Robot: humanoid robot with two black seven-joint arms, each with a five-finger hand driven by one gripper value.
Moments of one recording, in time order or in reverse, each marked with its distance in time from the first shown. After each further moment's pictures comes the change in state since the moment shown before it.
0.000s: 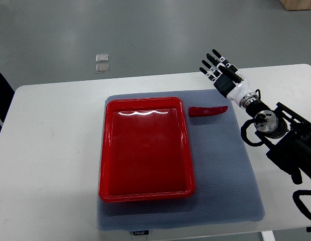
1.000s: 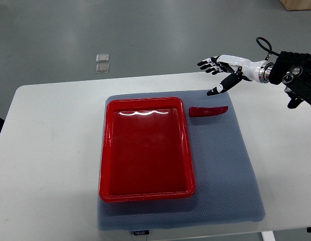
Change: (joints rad) left arm -0.002 0.000 0.002 -0.001 -0.001 0.000 0.000; right arm 0.250 -0.311 -0.366 0.211 -1.269 0.062 0.009
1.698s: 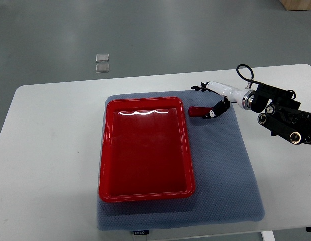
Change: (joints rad) left arm 0.000 0.000 -0.002 0.002 -0.001 0.000 0.000; right arm -0.110 0.072 -0.164 0.016 -0.066 -0.327 -0.010
